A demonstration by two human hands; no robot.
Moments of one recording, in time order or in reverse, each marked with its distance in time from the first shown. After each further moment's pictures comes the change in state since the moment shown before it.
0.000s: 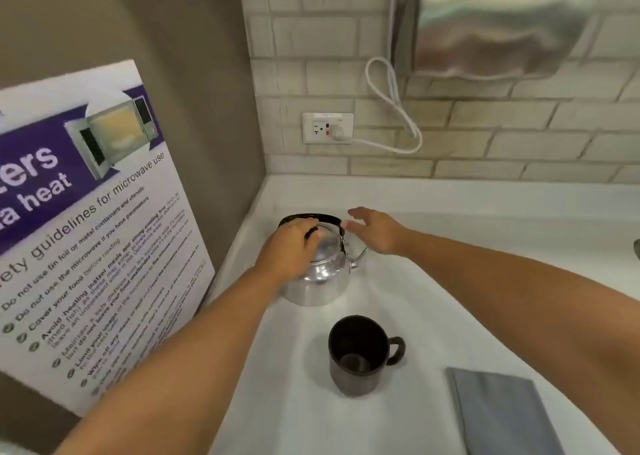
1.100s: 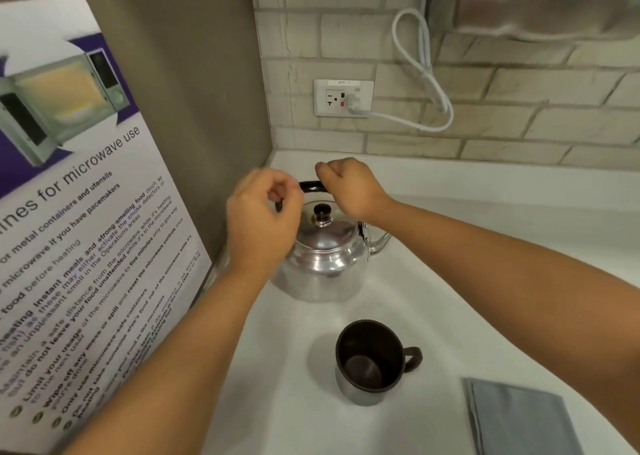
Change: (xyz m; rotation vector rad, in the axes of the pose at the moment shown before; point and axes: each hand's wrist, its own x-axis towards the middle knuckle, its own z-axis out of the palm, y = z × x) left_hand -0.002 0.009 -0.038 -0.195 0.677 0.092; right_hand 0.027 -0.075 0.011 0.180 0.213 -0.253
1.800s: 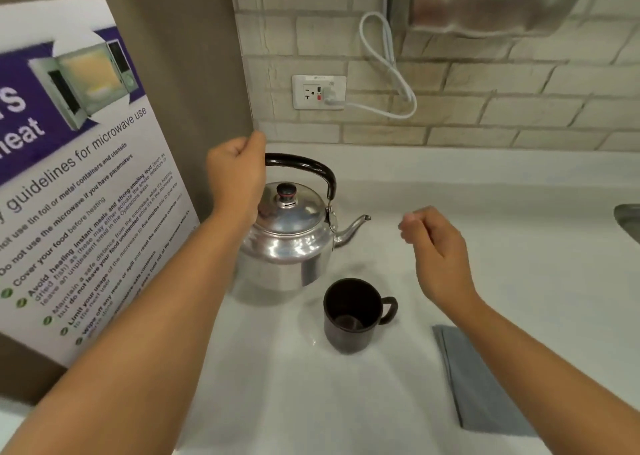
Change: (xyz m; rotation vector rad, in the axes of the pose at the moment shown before) left_hand 0.026 0.037 -0.018 -0.380 0.008 -0.582; right_hand -0.185 0.048 -0.037 0.197 0.475 0.035
